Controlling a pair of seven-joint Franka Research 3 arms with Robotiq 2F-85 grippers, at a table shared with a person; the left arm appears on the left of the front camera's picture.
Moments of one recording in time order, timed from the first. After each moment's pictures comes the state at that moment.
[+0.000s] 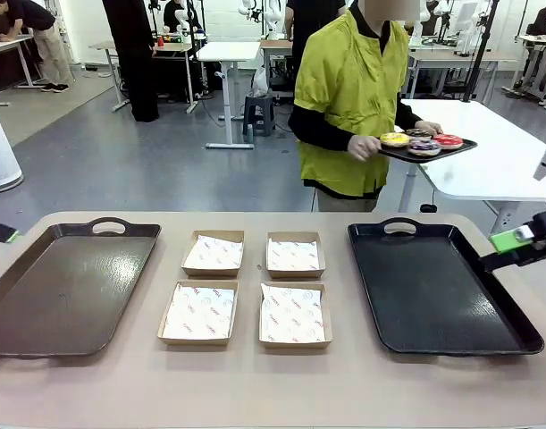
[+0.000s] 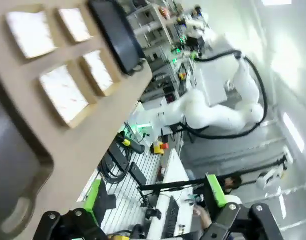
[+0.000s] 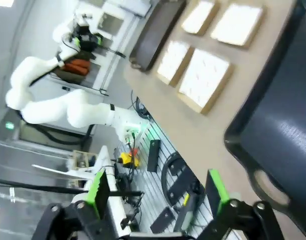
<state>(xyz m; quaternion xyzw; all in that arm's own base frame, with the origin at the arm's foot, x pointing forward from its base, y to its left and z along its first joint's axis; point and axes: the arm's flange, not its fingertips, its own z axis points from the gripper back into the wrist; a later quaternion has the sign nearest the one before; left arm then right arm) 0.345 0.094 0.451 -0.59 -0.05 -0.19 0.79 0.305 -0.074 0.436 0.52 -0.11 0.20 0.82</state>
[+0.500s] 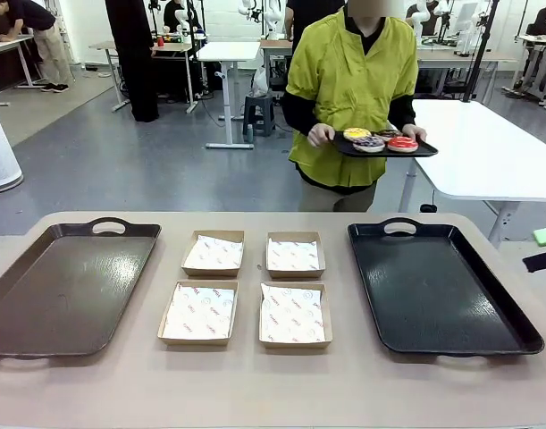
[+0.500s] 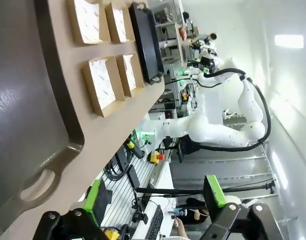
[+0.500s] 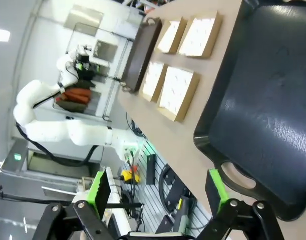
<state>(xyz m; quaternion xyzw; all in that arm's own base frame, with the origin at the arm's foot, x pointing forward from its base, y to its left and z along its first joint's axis) 0.353 0.159 0.417 -0.59 -0.03 -0.09 0.80 0.317 -0.150 0.418 0.54 -0.14 0.12 0.82</state>
